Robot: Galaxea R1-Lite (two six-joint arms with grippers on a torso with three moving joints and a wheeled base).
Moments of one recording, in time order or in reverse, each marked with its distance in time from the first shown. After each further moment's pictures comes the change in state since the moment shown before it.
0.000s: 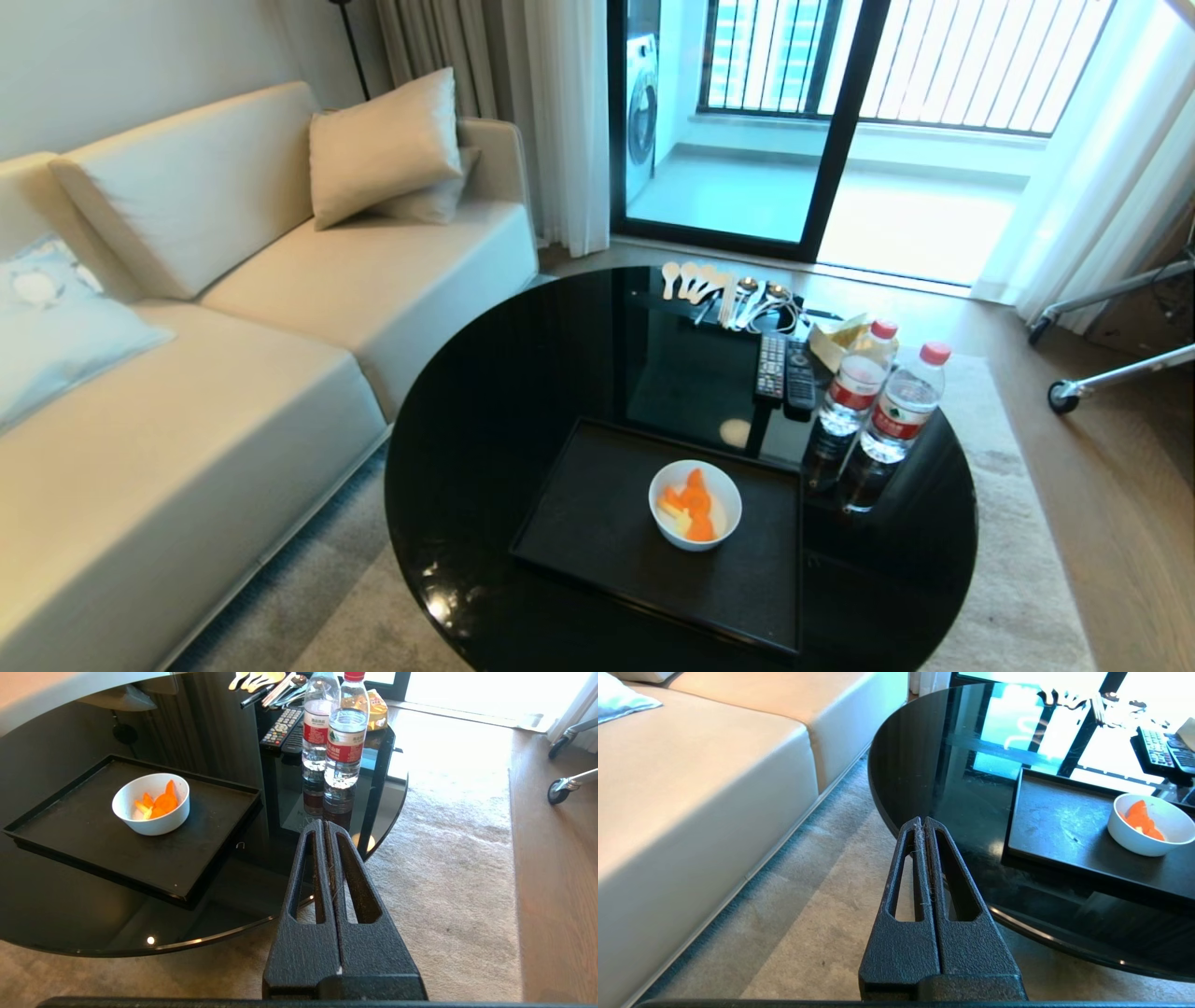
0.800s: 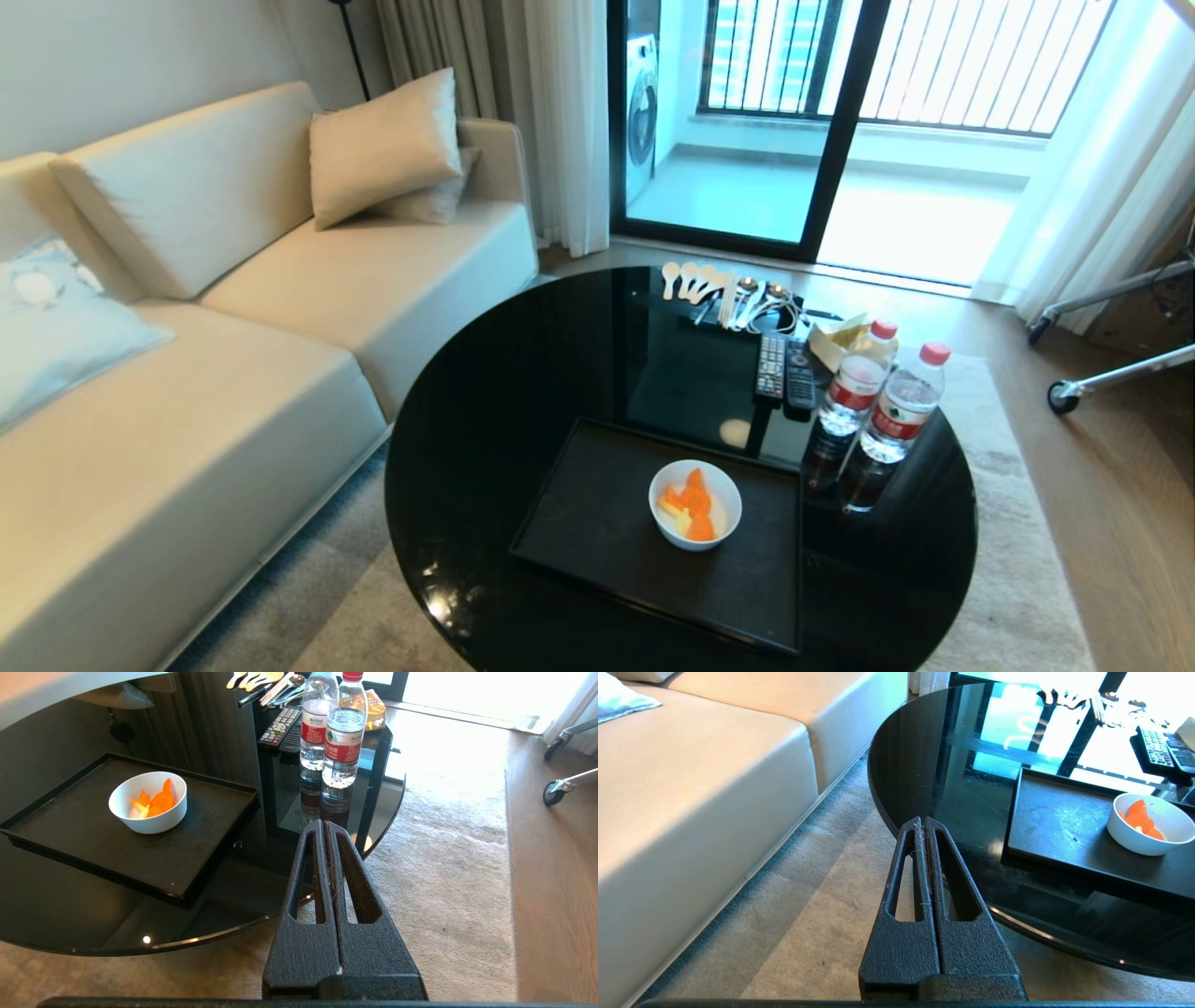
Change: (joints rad) left arm 0.000 0.000 0.000 0.000 0.000 0.000; right arm -0.001 0.000 0.000 0.001 0.001 -0.012
